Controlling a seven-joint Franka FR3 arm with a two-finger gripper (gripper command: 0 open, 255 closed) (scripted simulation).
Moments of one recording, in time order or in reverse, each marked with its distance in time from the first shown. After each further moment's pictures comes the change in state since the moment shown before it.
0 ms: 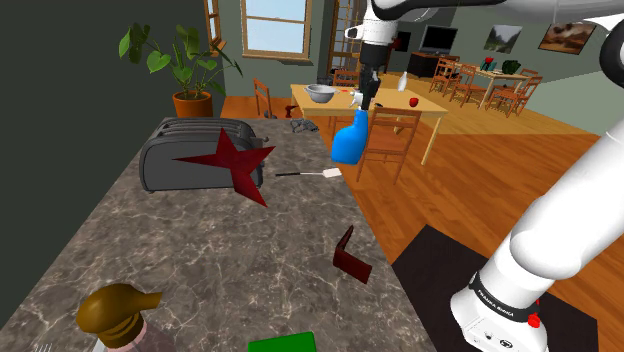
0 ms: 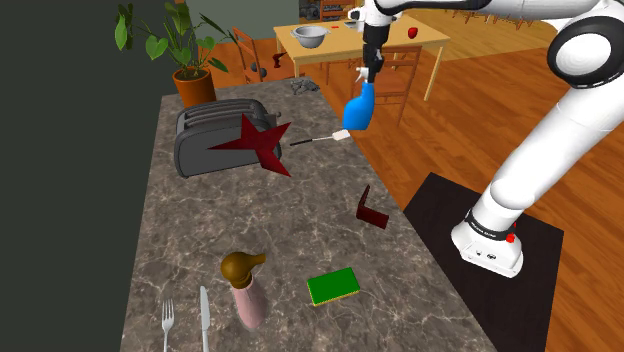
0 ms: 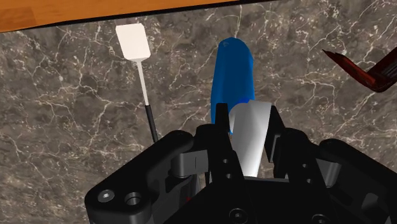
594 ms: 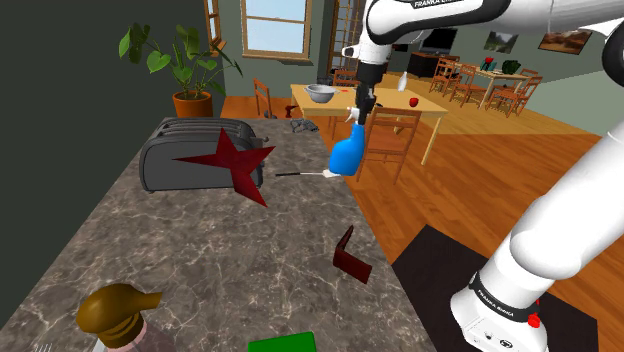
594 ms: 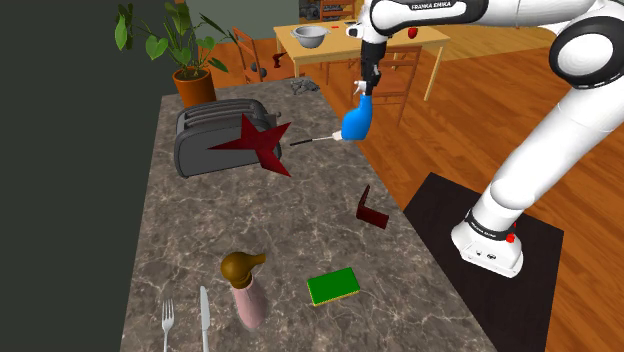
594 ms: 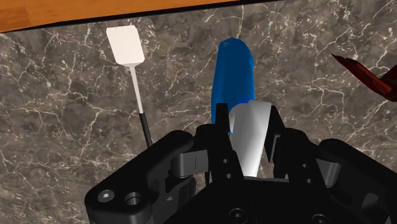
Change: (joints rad) arm 0.001 -0.007 0.001 -0.125 0.000 0.118 0.002
